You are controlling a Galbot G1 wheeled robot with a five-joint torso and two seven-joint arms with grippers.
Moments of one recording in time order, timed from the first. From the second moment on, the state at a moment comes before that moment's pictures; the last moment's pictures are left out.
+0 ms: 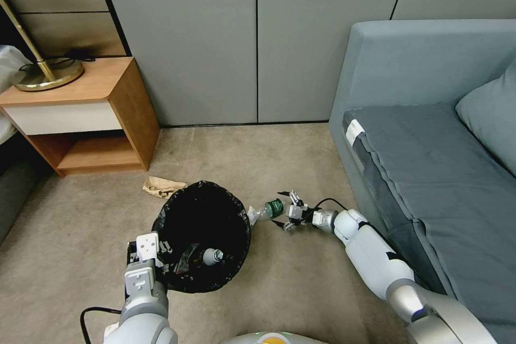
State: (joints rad) left arm 1.78 -1.55 -0.50 -2.30 -0.02 0.51 -0.37; right arm -0.62 1.39 0.15 0.60 -0.54 0.67 -0.53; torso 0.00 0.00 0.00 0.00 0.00
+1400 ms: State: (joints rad) left arm 1.78 -1.56 -0.48 -2.28 -0.01 0.50 -0.37; right arm -0.54 1.47 0.16 0.38 -0.57 0.60 -0.51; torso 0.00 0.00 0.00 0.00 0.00
